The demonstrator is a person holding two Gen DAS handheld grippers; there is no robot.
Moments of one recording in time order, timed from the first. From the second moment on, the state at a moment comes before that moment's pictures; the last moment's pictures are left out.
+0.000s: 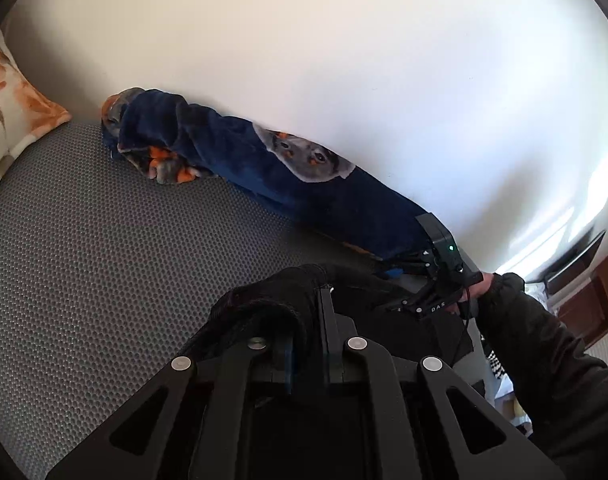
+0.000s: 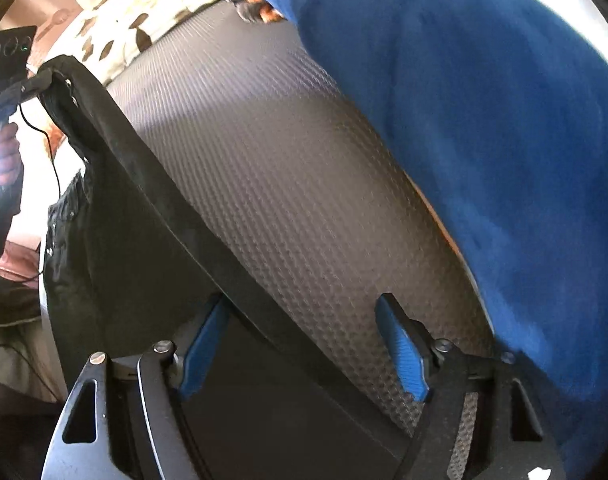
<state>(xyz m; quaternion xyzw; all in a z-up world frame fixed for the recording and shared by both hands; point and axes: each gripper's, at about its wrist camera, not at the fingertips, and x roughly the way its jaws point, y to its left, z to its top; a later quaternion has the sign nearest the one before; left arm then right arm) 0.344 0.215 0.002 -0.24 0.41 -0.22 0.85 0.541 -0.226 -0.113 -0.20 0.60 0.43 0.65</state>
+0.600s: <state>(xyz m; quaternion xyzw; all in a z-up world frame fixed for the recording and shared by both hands) 0.363 0.213 -0.018 -0.23 0.44 -0.19 0.85 0.510 -0.275 -0.106 -0.21 0.58 0.35 0.71</state>
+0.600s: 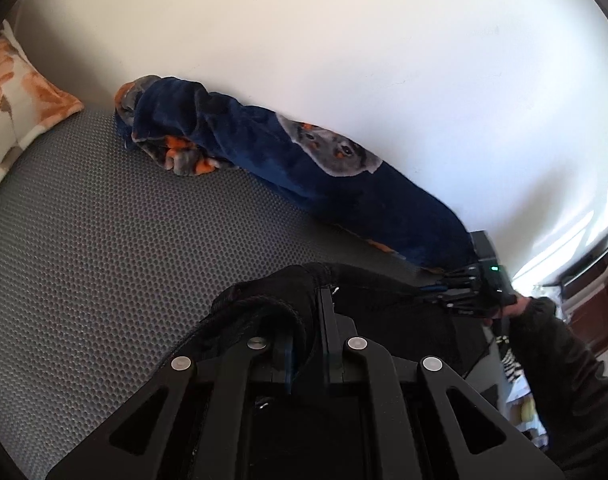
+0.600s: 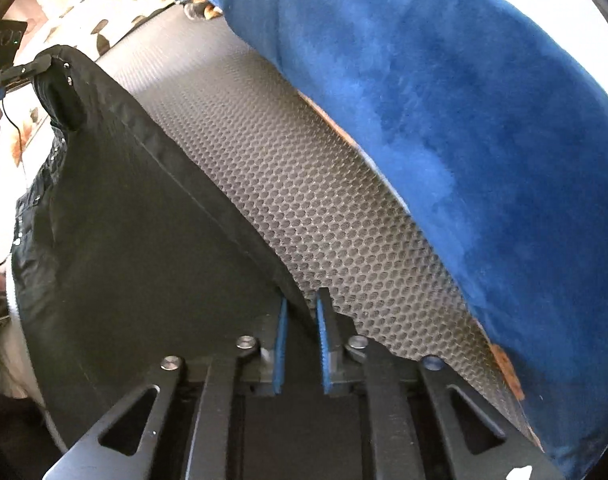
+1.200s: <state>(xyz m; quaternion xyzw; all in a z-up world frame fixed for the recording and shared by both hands) 0.272 0.229 0.012 -0.20 0.45 -0.20 0.85 0.336 -0.278 0.009 -0.22 0.49 0.26 0.81</state>
